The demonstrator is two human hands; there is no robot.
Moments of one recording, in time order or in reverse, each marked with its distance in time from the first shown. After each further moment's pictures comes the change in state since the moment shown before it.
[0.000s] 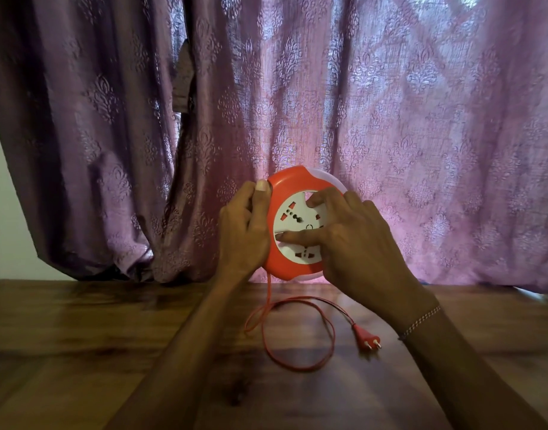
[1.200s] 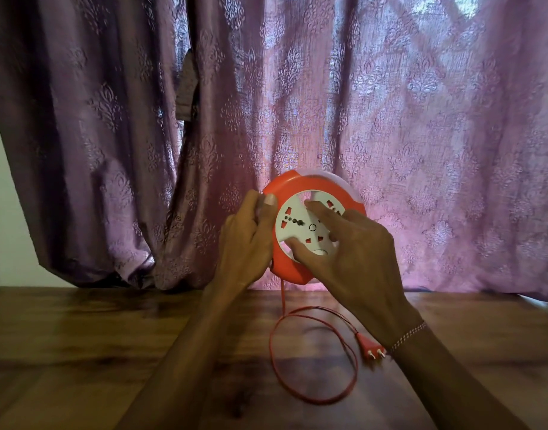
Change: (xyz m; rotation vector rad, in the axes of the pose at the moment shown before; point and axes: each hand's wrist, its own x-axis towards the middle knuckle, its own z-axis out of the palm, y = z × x) left_hand -0.001 -0.010 -0.006 0.129 -0.127 -0.056; right_hand -0.002 -0.013 0.017 0.285 0.342 0.318
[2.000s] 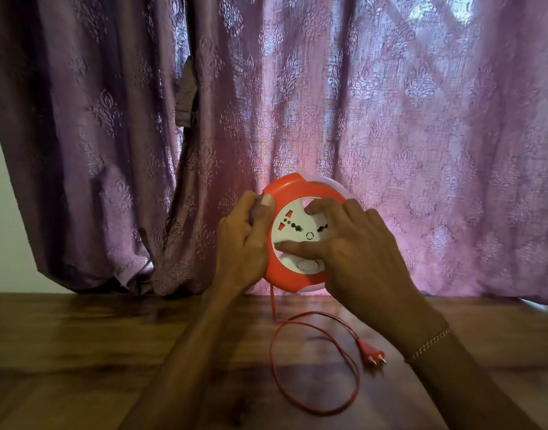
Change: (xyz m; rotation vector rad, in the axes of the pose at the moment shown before) left_hand 0.002 0.011 -0.006 -0.149 0.046 0.093; right_hand 0.012 -0.002 -0.023 -0.309 -0.292 -0.365
